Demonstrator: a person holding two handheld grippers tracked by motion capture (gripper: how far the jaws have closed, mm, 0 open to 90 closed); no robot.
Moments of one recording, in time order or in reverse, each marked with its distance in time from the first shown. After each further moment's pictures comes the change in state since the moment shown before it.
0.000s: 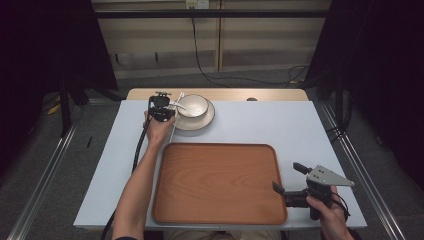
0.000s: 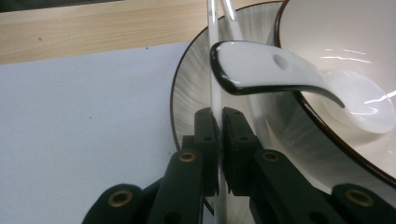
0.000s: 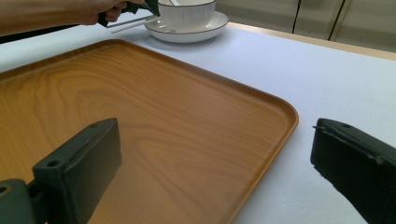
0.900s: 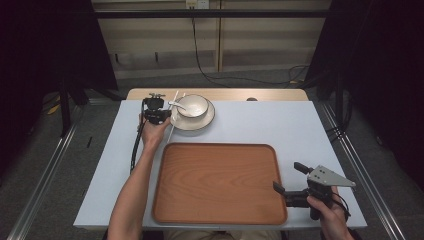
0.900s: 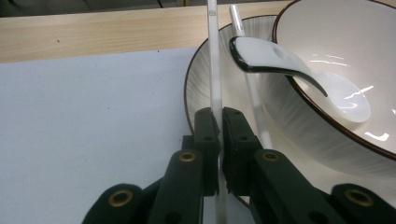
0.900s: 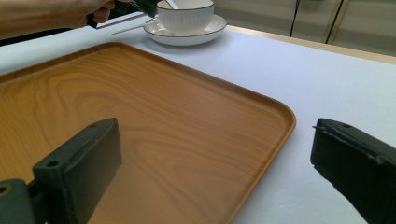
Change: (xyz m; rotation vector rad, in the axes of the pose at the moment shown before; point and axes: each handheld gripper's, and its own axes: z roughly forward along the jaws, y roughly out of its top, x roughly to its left) left arm 0.011 -0.011 -0.024 -0.060 -0.006 -0.014; right arm 0.000 0.001 -0.001 -0.010 -0.005 -0.003
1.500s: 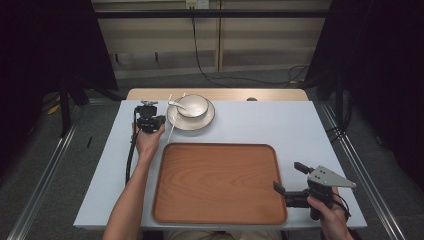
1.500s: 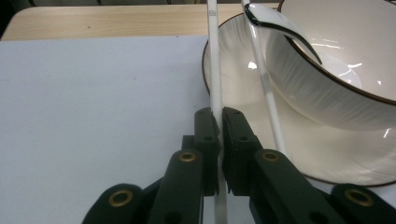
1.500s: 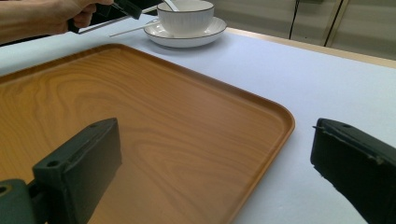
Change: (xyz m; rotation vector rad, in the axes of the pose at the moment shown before) left arm 0.003 -0.025 -0.031 -0.037 0.018 -0.039; right arm 0.001 0.001 -0.001 -0.008 -0.005 -0.010
